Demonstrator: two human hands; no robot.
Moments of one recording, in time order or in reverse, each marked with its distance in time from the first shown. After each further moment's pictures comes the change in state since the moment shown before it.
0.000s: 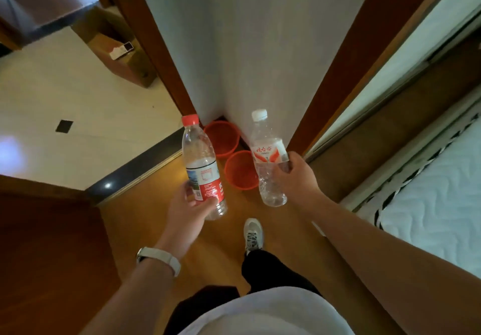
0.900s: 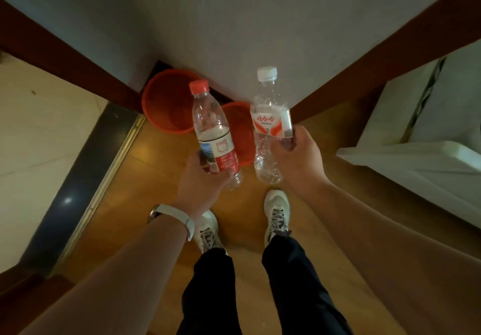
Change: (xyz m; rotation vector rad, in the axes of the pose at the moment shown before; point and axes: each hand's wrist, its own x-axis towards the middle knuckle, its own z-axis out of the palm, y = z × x) left_hand 0.353 -0.152 0.015 0.517 -0.413 -0.097; right_hand 0.185 0.141 0.207 0.220 0.417 0.379
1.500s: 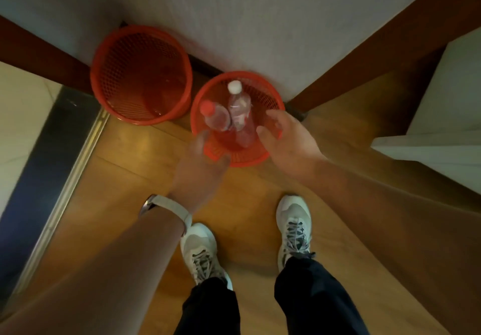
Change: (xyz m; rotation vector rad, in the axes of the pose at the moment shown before) left_hand 0.167 -0.128 0.070 0.257 0.004 0.148; right_hand 0.142 0.165 0.102 -0.230 -0.205 -0.098
